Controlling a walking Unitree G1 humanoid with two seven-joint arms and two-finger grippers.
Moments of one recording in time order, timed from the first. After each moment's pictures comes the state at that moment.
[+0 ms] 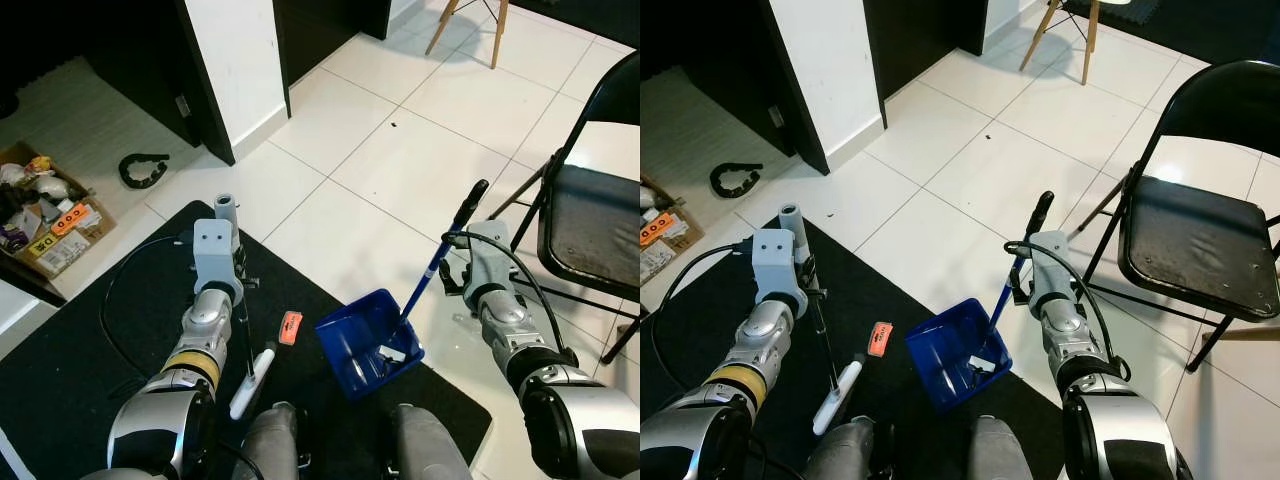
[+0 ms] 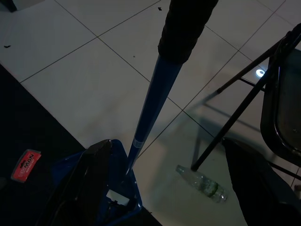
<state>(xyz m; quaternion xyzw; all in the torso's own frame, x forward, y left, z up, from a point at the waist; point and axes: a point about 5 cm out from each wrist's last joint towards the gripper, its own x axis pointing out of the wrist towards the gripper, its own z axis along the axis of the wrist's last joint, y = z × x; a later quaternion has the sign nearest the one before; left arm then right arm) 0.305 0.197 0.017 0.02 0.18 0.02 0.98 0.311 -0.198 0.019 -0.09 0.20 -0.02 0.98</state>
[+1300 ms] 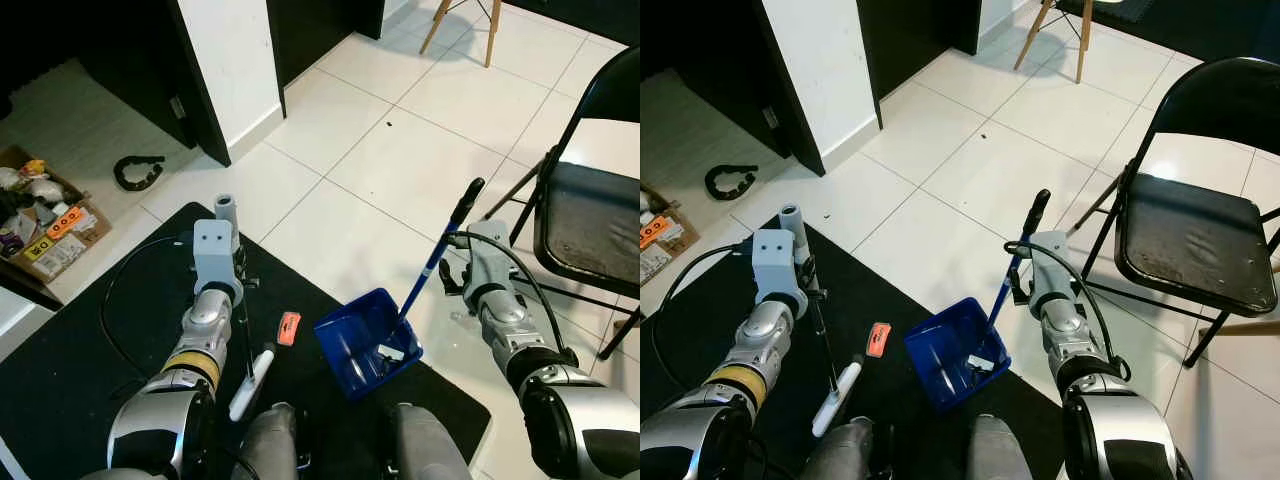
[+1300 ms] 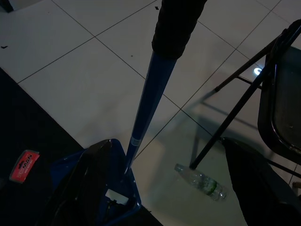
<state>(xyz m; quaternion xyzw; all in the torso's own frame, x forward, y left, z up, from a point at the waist) 0.305 0.197 0.018 0.02 0.18 0.02 0.98 0.312 -0.198 0.019 -0.09 0.20 -0.02 0.98</state>
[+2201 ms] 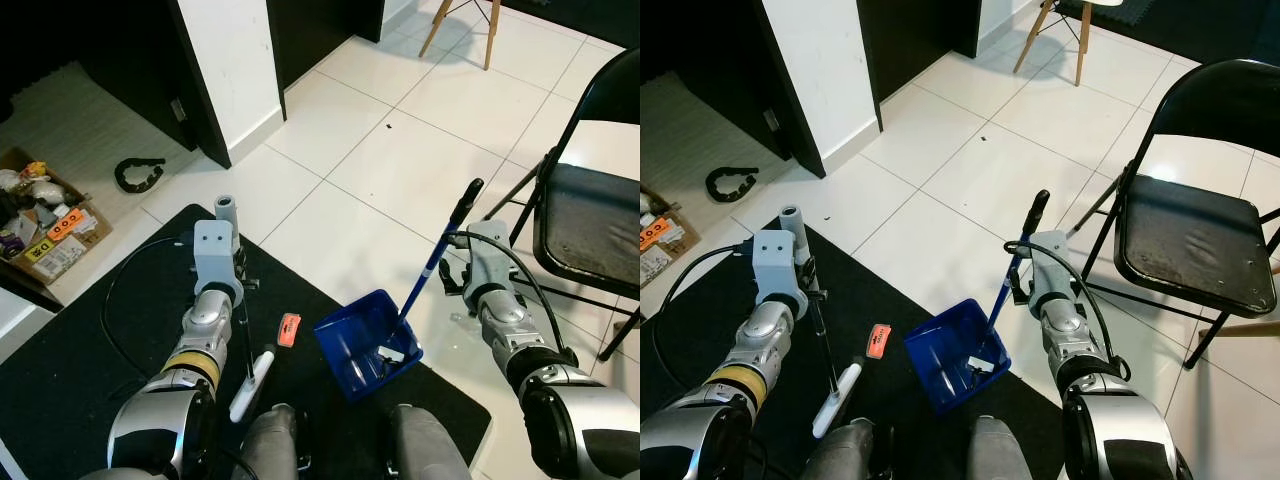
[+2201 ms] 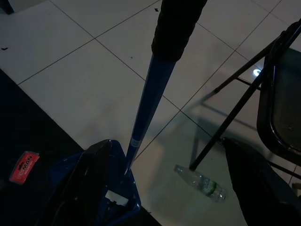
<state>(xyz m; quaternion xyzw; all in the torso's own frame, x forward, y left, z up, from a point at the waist) 0.306 0.197 0.018 0.02 0.18 0.02 0.98 0.312 -0.197 0.020 -0.09 0.20 -0.02 0.98</state>
